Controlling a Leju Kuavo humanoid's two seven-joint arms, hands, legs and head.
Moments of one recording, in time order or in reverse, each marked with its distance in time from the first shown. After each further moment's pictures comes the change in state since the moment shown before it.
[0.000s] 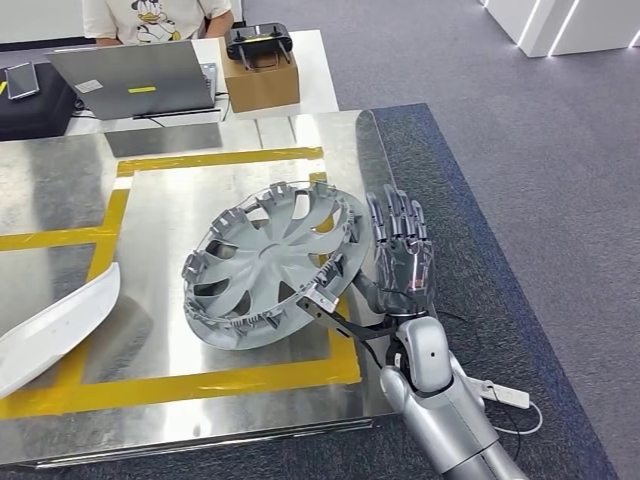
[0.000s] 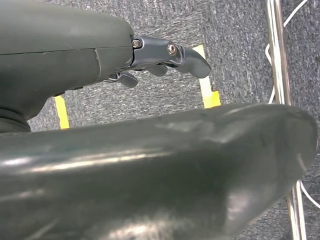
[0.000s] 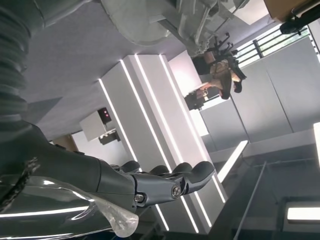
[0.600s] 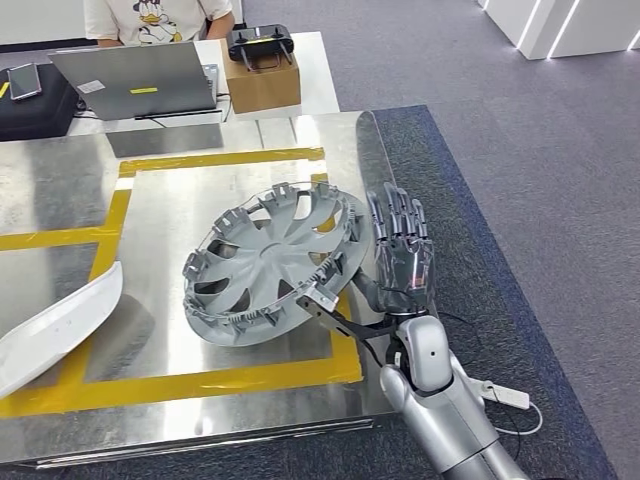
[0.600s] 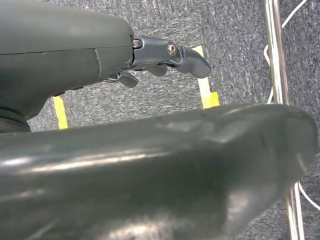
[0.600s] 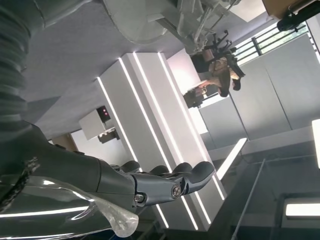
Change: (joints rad) left arm -0.002 0.000 0.000 0.000 0.000 0.000 0.000; right arm -0.003 0.002 0.000 -0.004 0.000 0.000 0.000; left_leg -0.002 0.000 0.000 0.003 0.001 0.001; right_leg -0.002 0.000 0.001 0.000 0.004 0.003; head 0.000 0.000
